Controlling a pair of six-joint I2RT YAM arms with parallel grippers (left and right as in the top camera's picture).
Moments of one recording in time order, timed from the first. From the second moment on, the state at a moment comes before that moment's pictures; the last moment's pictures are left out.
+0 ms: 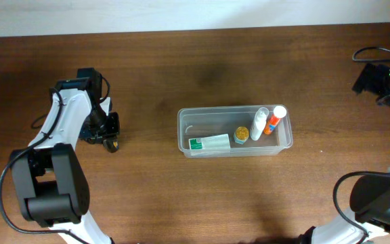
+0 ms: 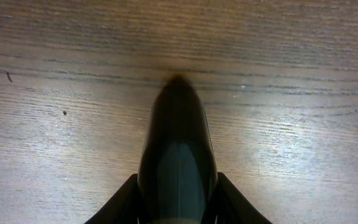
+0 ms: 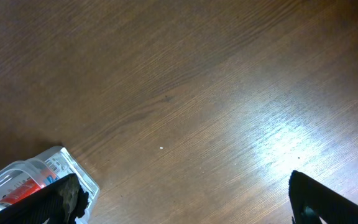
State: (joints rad) left arm 0.06 1.94 1.44 -1.15 -0.01 -0.07; right arm -0.41 1.84 2.04 -1.51 0.10 0.19
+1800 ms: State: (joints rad) left arm -0.65 2.07 2.04 -1.23 0.13 0.48; right arm -0.41 1.84 2.04 -1.51 0.10 0.19
